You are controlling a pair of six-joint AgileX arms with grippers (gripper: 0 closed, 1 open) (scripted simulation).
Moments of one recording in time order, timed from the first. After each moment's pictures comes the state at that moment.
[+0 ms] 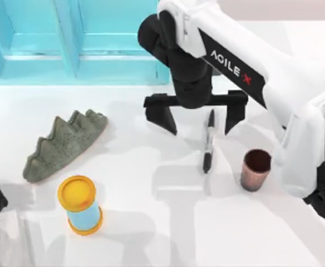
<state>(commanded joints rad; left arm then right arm) 0.00 0.00 0.00 0.00 0.00 0.00 0.60 2.81 2.76 -1.67 0.14 0.79</state>
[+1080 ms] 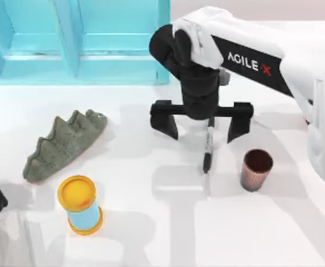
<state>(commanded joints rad) 0.00 0.00 0.00 0.00 0.00 0.00 0.59 2.60 2.16 -1.26 0.14 0.77</state>
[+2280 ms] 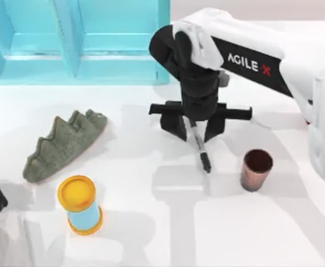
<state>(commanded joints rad) 0.00 0.00 0.00 0.00 0.00 0.00 0.59 2.60 2.14 -1.25 0.14 0.77</state>
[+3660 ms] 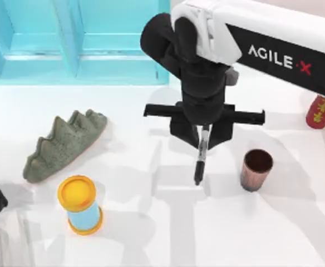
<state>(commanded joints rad) 0.00 0.00 0.00 0.00 0.00 0.00 0.70 2.25 1.95 -1.32 0.10 0.90</state>
